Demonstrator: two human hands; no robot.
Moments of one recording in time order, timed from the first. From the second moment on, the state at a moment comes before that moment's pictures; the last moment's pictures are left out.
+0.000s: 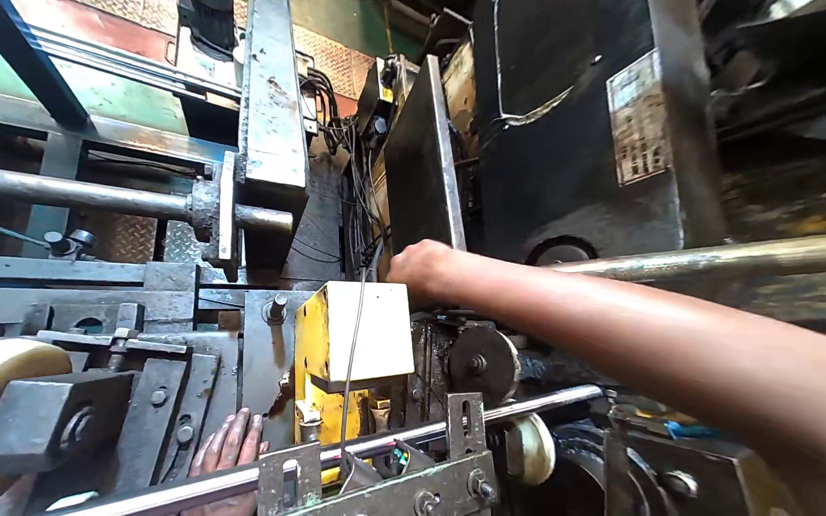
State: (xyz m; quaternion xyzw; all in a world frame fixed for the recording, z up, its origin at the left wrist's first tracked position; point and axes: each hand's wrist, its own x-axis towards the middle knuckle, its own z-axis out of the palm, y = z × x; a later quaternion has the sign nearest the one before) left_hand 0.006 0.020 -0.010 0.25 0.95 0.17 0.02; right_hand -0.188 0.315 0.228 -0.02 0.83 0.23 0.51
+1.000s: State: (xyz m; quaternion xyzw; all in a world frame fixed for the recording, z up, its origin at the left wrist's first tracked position) left_hand 0.002 0.025 0.006 0.25 0.94 0.23 0.03; right_hand 0.009 0.527 0.352 -0.09 0.98 0.11 0.15
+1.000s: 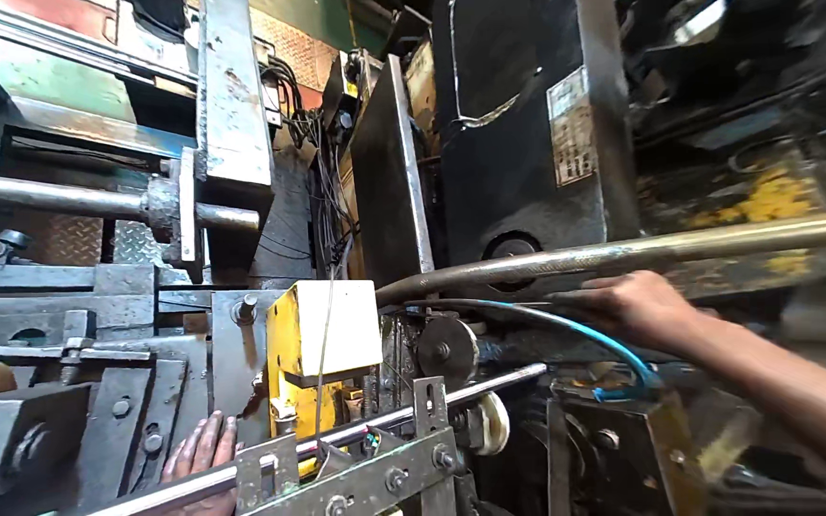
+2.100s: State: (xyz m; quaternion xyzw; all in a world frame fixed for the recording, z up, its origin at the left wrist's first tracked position) left_hand -0.006 0.031 0.028 0.24 0.93 0.27 -0.03; right_hand 0.043 0.567 0.271 0.10 0.93 0.16 0.31
